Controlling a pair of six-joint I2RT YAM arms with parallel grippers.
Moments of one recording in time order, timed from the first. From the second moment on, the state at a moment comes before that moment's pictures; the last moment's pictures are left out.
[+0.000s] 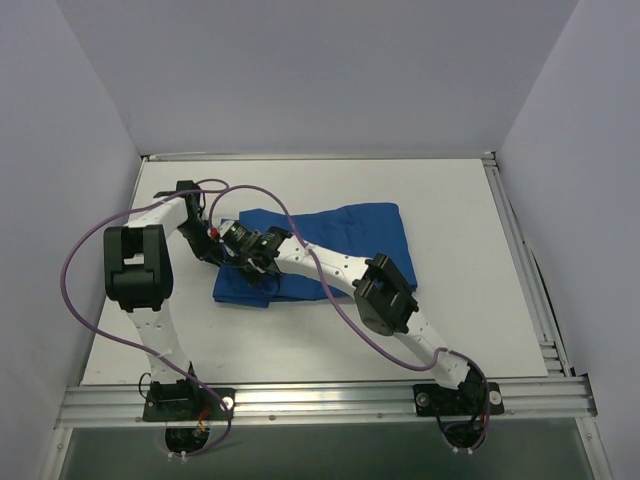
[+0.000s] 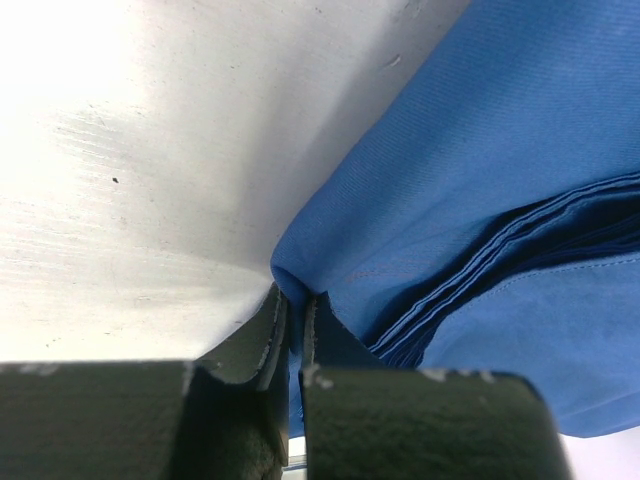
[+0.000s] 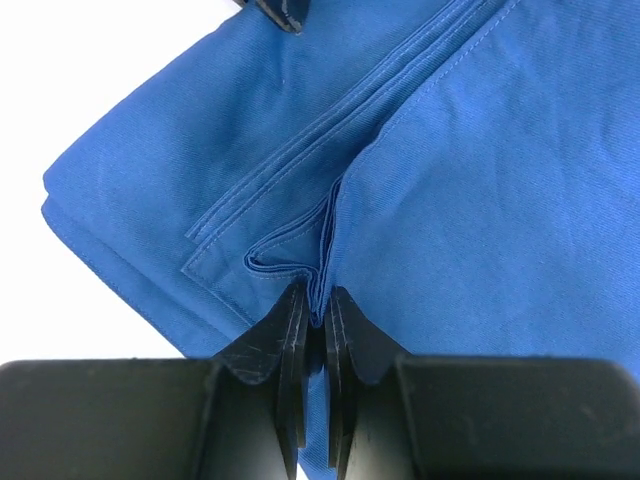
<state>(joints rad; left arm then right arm) 0.02 2.02 1.44 -0.89 0.18 -0.51 1.03 2.41 2.13 -0.73 0.09 0.16</state>
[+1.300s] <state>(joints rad) 0.13 2.05 1.48 -0.95 0.15 -0.51 0.83 2.07 2.03 -0.74 0.14 0.26</state>
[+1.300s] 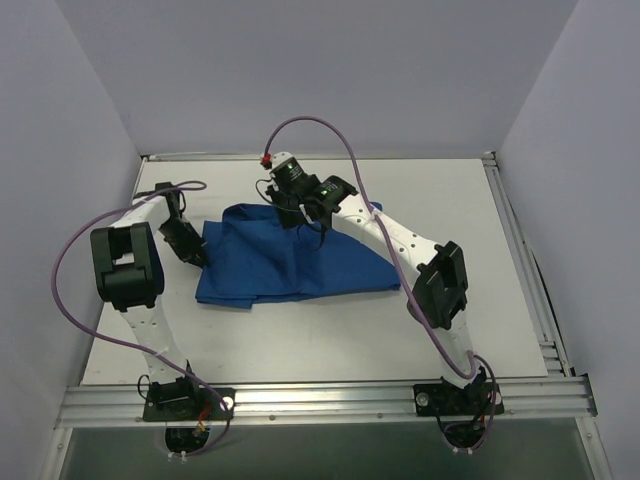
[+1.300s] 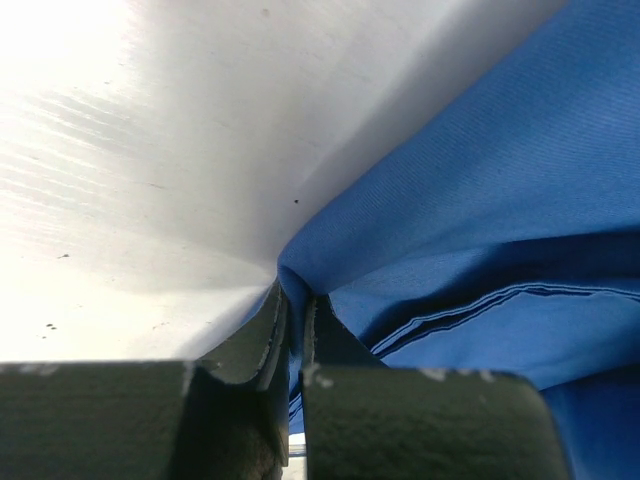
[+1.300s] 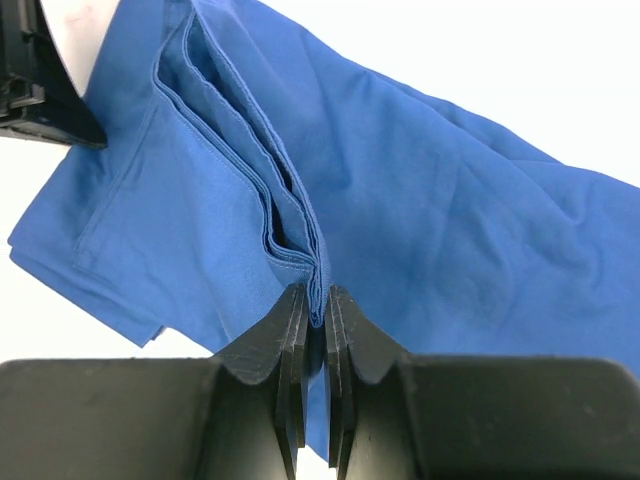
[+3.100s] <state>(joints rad) 0.13 2.10 1.71 -0.79 0.47 -0.48 0.79 2.23 2.12 -0.66 -0.35 0.26</state>
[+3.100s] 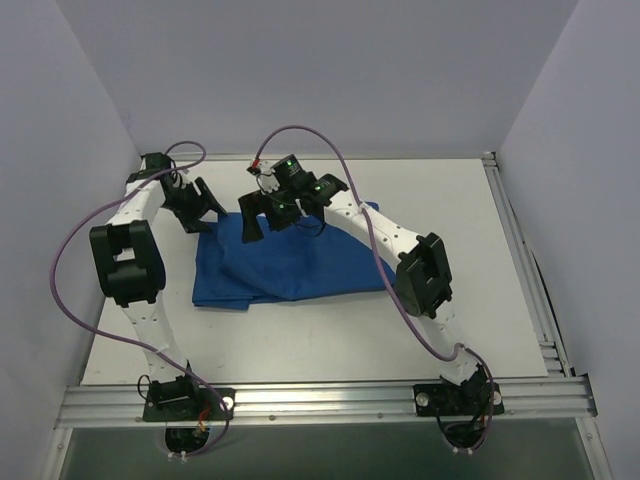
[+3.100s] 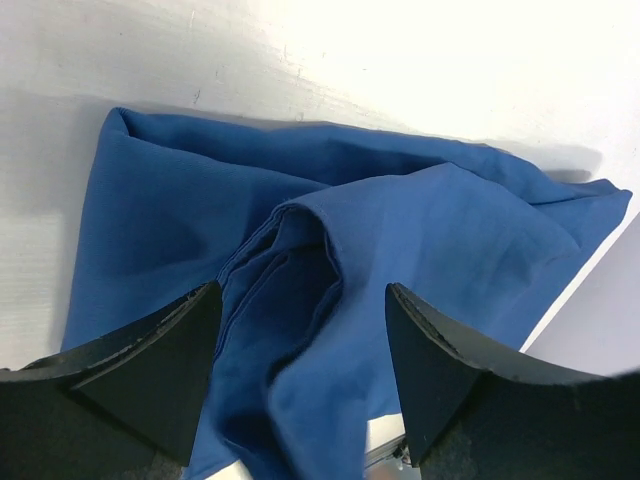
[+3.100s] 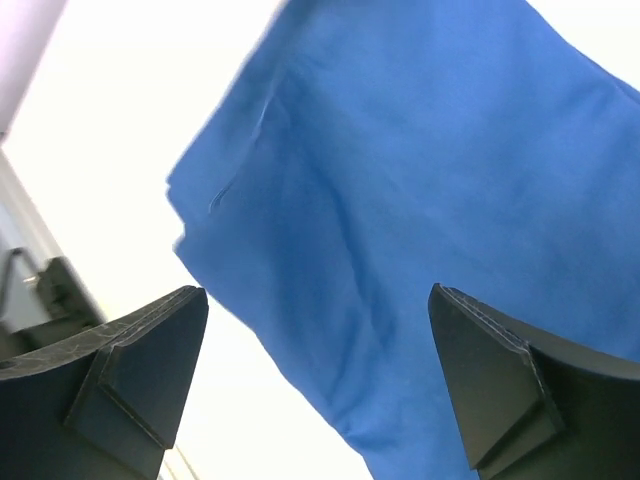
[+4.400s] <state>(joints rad) -0.06 2.18 1.82 -0.83 0.37 -0.44 0.75 2.11 2.00 -0.62 -0.35 0.27</state>
